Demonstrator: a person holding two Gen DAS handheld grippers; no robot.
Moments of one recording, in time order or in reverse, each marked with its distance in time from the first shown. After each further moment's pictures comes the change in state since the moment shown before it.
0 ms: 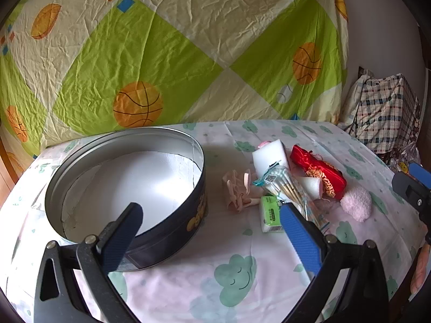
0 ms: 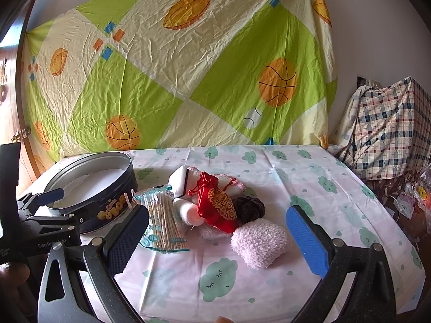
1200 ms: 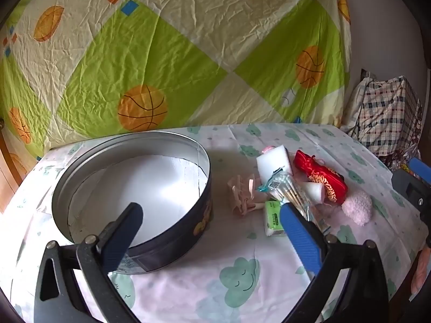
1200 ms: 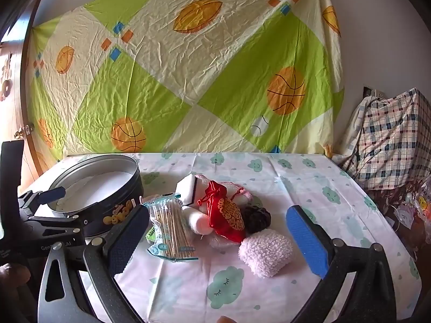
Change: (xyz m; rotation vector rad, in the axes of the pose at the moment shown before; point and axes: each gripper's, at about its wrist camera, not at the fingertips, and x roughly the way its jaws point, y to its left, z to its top) left arm 0.001 0.004 0.008 -0.005 -0.002 0.013; right arm -0.004 0.015 0.012 -0.035 -0.019 0.011
